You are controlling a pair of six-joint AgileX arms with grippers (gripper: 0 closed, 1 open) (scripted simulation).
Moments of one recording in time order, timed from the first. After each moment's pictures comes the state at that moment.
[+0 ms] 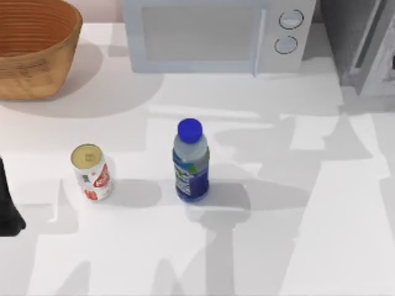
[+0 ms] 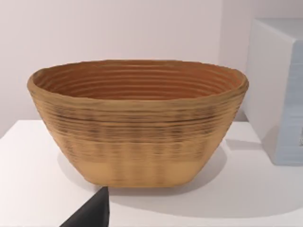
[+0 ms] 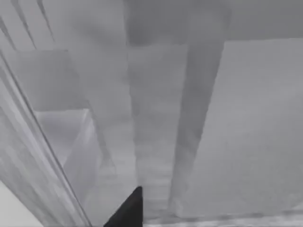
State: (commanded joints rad) left arm 0.00 0.00 0.00 0.00 0.00 0.00; right arm -0.03 1.62 0.99 0.06 -0.04 -0.02
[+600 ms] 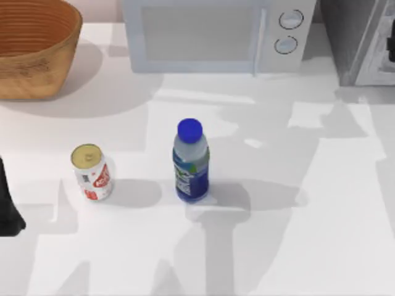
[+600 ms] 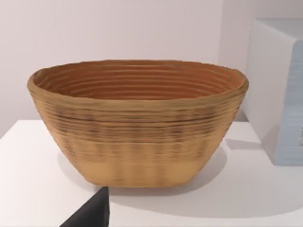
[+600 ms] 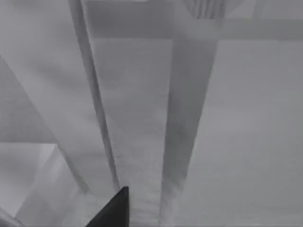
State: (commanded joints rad) left arm 0.00 0.00 0.00 0.00 0.00 0.00; right arm -0.04 1.79 1.19 0.02 -0.04 -0.02
